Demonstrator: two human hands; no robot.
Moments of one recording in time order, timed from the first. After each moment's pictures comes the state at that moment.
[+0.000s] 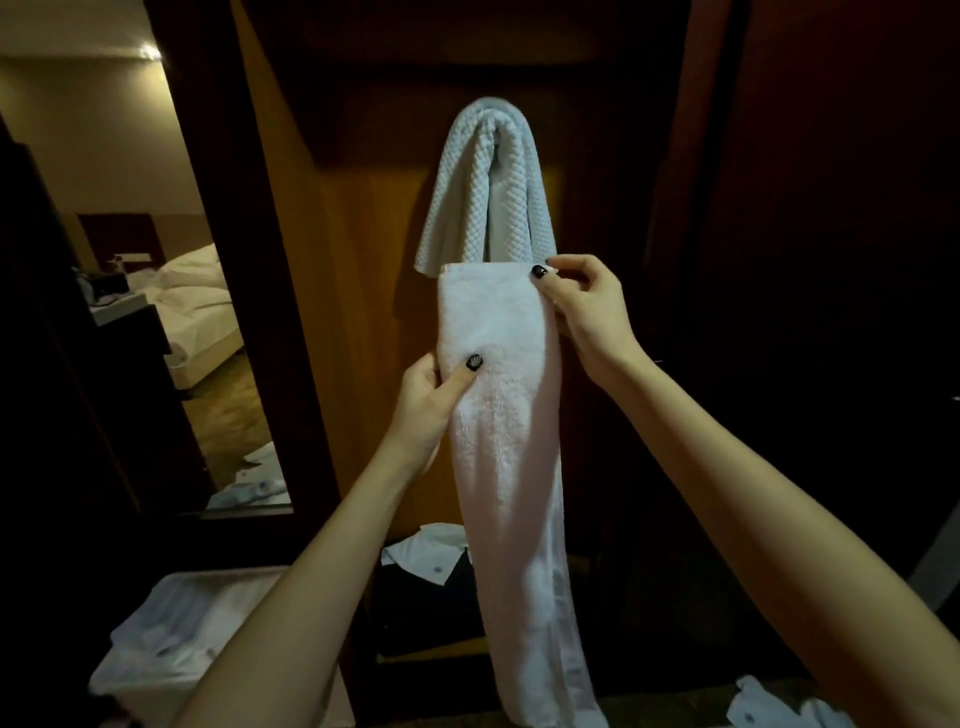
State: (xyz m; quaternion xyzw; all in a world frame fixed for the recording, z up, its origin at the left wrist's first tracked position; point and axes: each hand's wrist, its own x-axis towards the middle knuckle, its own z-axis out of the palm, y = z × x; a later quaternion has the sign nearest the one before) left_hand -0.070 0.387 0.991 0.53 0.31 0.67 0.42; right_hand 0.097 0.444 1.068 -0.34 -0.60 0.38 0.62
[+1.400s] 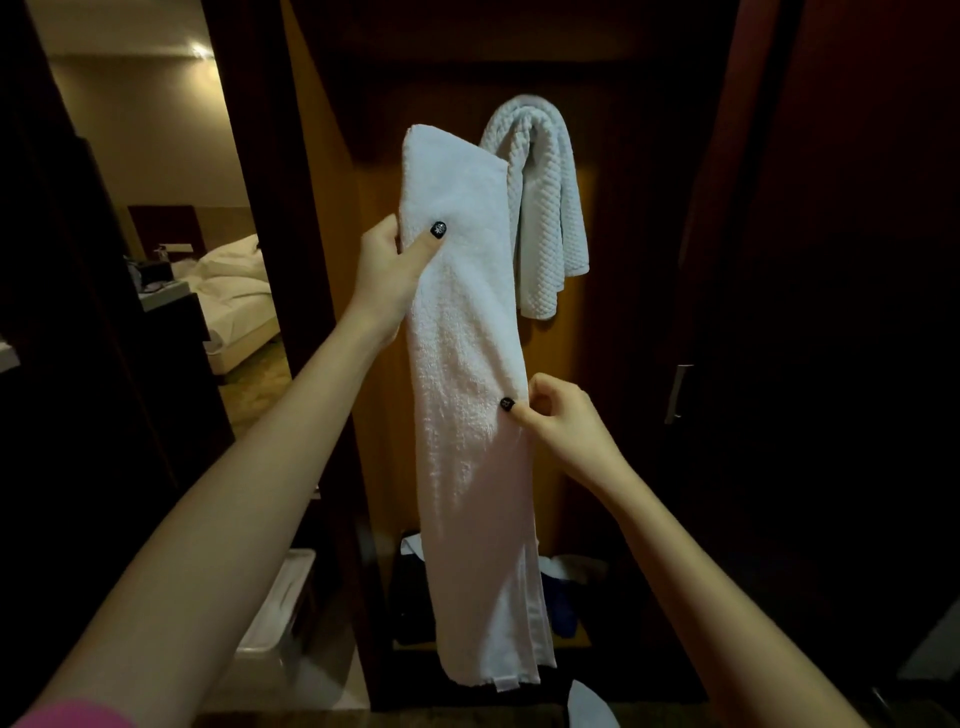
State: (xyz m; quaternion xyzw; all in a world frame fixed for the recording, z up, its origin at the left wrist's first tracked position) left_hand -0.121 0.395 1.101 0.57 0.41 0.69 0.18; right_hand 0.075 0.391 0.989 -0.40 -0.77 0.25 0.42
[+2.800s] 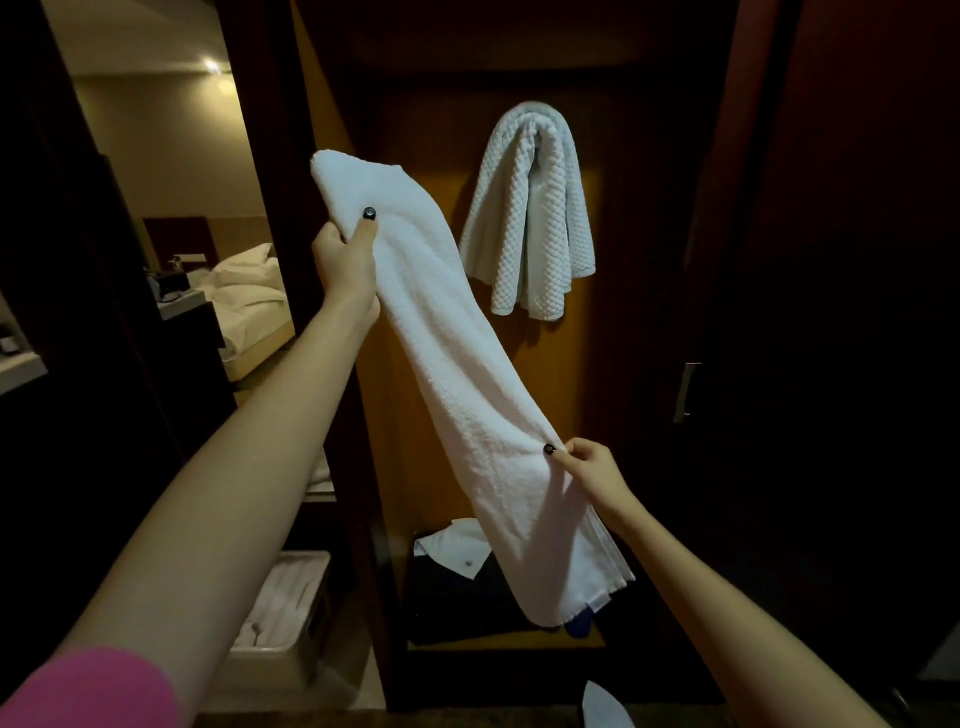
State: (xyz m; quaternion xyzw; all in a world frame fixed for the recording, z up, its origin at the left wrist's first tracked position) left_hand -0.160 0.414 1.111 0.35 0.43 0.81 0.19; right_hand 0.095 0.441 0.884 -0.48 -0.64 0.42 0.43
